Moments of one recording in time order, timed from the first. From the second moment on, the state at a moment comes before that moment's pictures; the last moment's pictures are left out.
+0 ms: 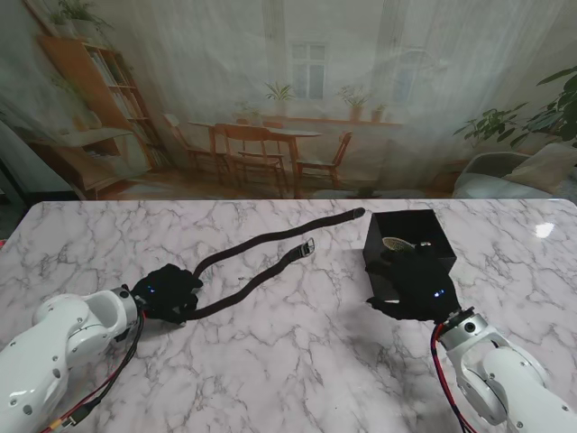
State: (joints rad) left arm 1.46 -0.96 -1.28 -1.41 1.31 -0.52 -0.17; right arm -1.76 -1.02 1.40 -1.66 -1.39 -0.22 -0.49; left_hand 1.08 -0.28 -0.02 0.01 0.62 -0.06 0.74 0.75 0.38 0.08 0.18 0.29 0.25 0.11 0.19 0.42 0.01 0.05 0.60 0.55; right_hand 0.30 -0.38 0.63 -0.10 0.56 -0.13 0.51 0.46 0.71 0.08 0.40 0.40 0.78 0.11 0.29 0.37 0.32 0.32 1.05 0.46
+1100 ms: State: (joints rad) left arm 1.60 -0.97 -1.31 -1.55 1.35 -0.58 -0.03; right arm -1.24 -1.01 0.76 -1.47 -1.15 -0.25 -0.03; left_hand 1.08 -0.28 -0.02 0.01 0.65 -0.05 0.75 0.74 0.42 0.08 0.18 0.30 0.30 0.12 0.21 0.44 0.02 0.08 0.62 0.55; right_hand 0.30 -0.38 0.59 -0.09 0.32 0.04 0.32 0.41 0.37 0.18 0.37 0.29 0.50 0.14 0.20 0.28 0.16 0.32 0.93 0.42
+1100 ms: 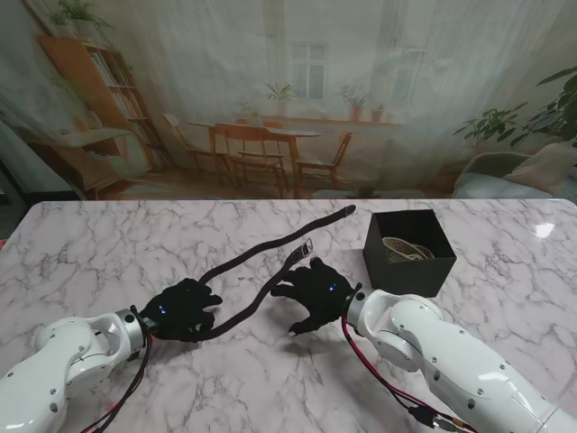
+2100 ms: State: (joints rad) left arm 1.65 -0.97 -1.32 -1.55 1.34 -0.57 -0.01; right arm -0.94 -1.09 0.36 -1.24 -1.00 -0.12 -0.11; left_hand 1.08 -0.29 -0.03 0.01 0.66 -0.05 0.75 0.74 0.43 0.08 0.18 0.30 0.30 0.12 0.21 0.44 0.02 0.10 0.62 0.54; right_hand 0.37 -0.53 0.84 -0.14 0.62 -0.26 0.73 0.53 0.58 0.11 0.41 0.27 0.62 0.11 0.25 0.31 0.19 0.32 1.00 0.45
